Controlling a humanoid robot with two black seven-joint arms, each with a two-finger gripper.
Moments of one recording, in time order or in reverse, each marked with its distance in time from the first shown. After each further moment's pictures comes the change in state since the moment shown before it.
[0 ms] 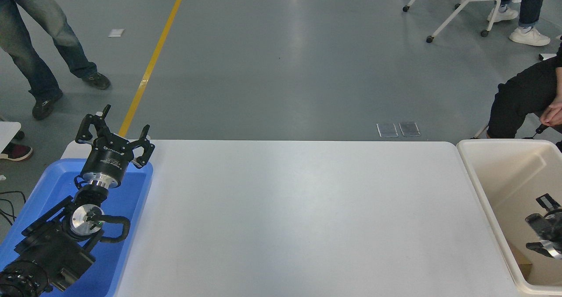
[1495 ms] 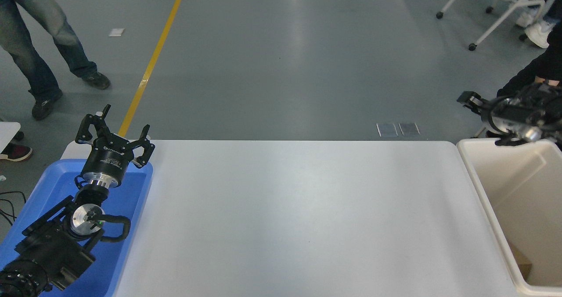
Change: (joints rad) left arm -0.001 0.000 0.000 0.000 -0.001 -0.002 0.000; right arm 1.079 -0.088 -0.517 0.897 -0.018 0.311 0.000
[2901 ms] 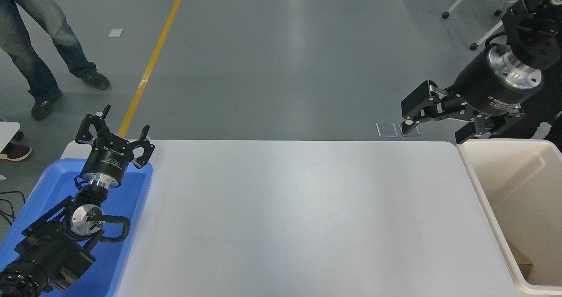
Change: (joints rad) left arm 0.001 0.000 0.001 0.001 0.001 0.002 0.000; right arm 0.618 0.001 -0.062 0.467 -0.015 0.658 0.001
